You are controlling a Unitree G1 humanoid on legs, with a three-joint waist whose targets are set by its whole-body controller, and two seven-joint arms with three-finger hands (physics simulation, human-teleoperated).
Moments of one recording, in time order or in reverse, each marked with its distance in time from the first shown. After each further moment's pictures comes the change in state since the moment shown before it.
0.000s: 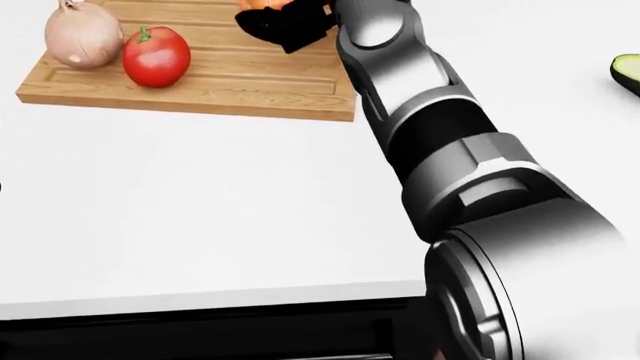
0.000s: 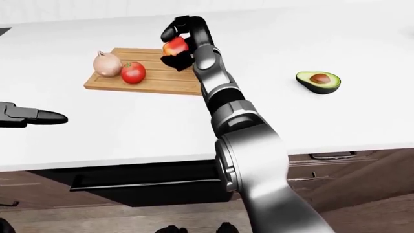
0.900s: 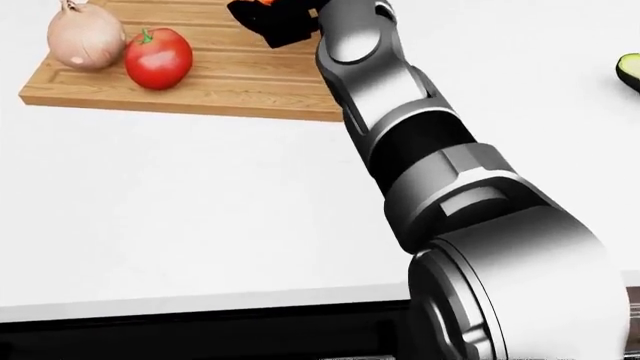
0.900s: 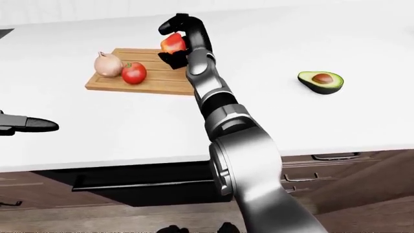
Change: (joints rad) left arm 0.039 0.034 0.052 -0.063 -0.025 0.018 -0.050; right arm 0.006 0.044 -0.021 0.015 -0.041 -0.048 -0.139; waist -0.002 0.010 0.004
